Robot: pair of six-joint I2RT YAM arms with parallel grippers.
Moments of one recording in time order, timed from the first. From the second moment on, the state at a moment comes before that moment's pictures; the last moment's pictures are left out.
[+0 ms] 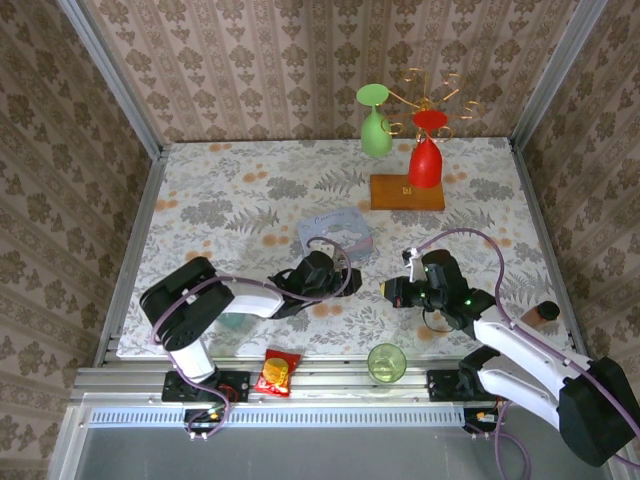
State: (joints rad) left arm -0.99 1.72 0.67 0.42 -0.01 -0.80; right arm 0.47 0.93 0.38 -0.17 -0.34 0.57
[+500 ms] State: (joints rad) left arm -1.01 1.81 0.67 0.55 -0.07 -0.82; right arm 0.47 0.92 0.36 -0.16 -0.34 0.57
